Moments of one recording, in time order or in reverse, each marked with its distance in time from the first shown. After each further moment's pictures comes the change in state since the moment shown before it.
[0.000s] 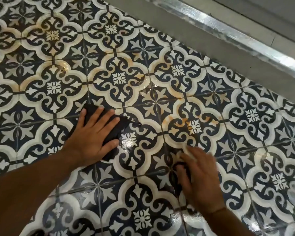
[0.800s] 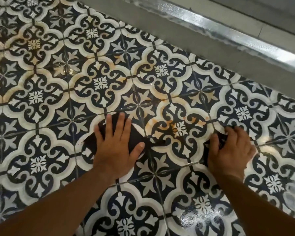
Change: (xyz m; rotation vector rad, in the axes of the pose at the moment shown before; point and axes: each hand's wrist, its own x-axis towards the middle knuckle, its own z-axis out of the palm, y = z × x) left_hand 0.049 0.124 -0.005 -0.104 0.010 -0.287; right_hand 0.052 0.113 -0.024 -0.184 0.196 0.561
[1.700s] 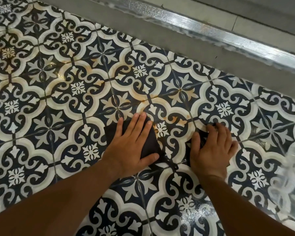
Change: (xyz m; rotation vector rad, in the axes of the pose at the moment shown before) left_hand 0.032 0.064 0.001 0.031 -0.013 0.429; right_hand -0.002 0.000 0.000 0.058 0.008 0.016
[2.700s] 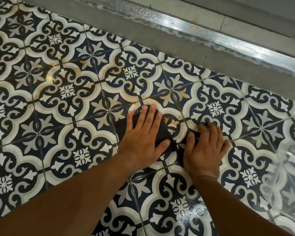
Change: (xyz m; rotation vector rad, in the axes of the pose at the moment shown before) left_hand 0.048 0.041 -0.003 -0.025 0.004 -0.073; right_hand 0.001 0.005 0.006 0.022 0.027 -0.004
